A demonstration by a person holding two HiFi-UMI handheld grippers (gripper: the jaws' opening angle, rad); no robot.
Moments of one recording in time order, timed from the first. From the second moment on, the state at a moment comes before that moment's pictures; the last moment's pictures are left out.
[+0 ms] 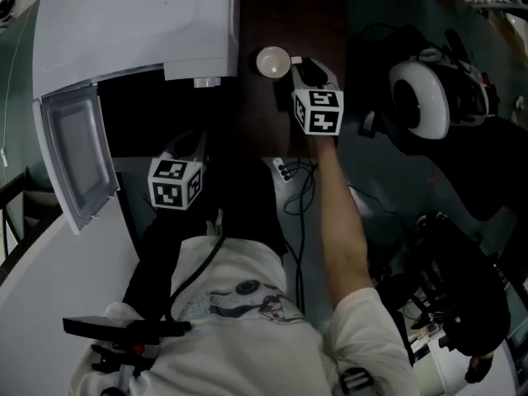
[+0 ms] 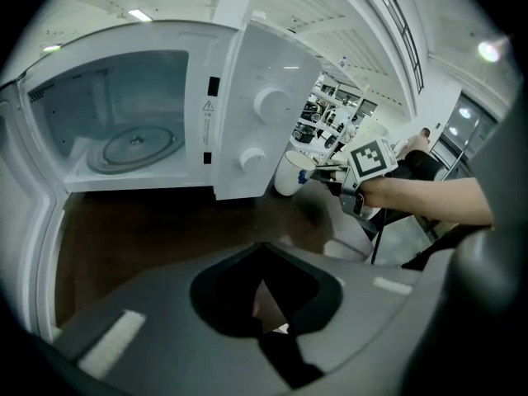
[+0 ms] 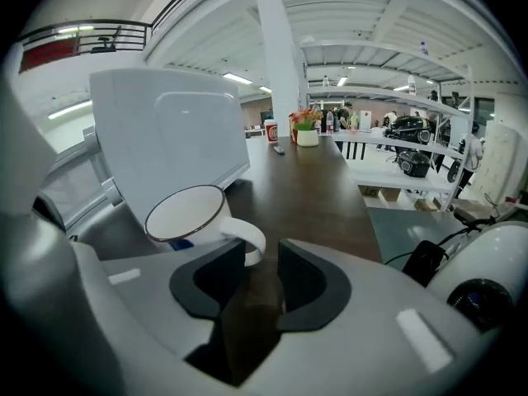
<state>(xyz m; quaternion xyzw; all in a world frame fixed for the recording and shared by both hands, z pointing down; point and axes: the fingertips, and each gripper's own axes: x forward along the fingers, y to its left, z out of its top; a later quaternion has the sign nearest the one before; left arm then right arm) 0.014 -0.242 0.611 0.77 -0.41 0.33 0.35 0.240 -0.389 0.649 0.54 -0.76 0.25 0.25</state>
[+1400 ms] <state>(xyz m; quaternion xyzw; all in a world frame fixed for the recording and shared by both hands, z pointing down) -0.020 -0.229 0.603 0.77 -0.43 0.31 0.36 0.214 -0.332 0.591 0.57 -0.77 0.22 0.19</state>
